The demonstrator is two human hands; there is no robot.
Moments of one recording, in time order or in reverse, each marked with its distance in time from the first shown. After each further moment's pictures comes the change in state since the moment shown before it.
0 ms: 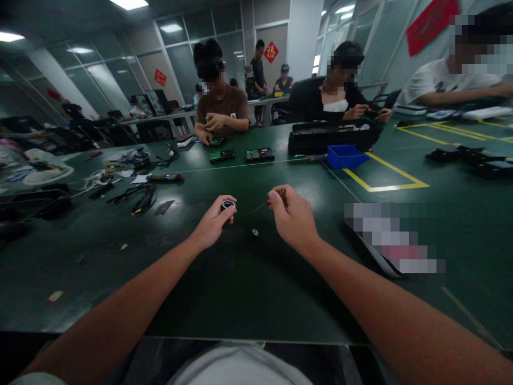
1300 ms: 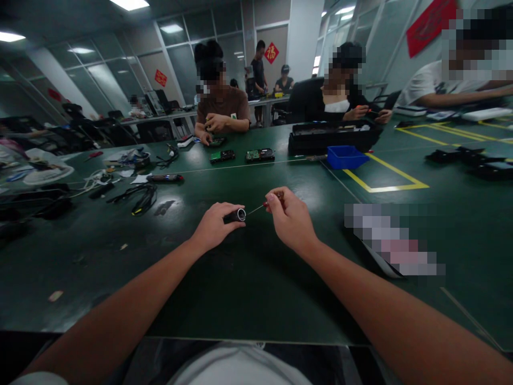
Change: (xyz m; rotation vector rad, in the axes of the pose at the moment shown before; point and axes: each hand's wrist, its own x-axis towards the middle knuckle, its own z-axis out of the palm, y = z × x) left_hand -0.001 0.004 -0.002 0.516 -0.015 0.232; right_hand -0.003 0.003 0.004 0.092 -0.029 0.016
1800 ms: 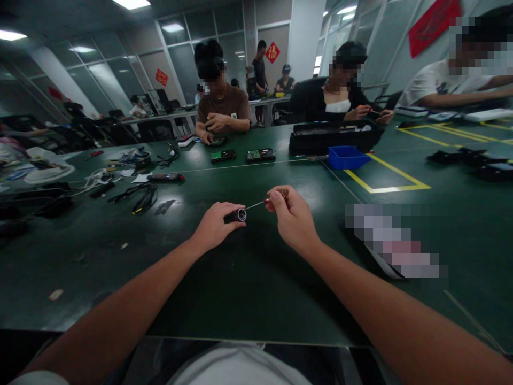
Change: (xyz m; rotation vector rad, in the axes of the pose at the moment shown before) left_hand 0.001 0.001 0.000 -0.018 -0.003 -0.005; right_hand 0.001 -0.001 0.002 0.169 0.037 0.002
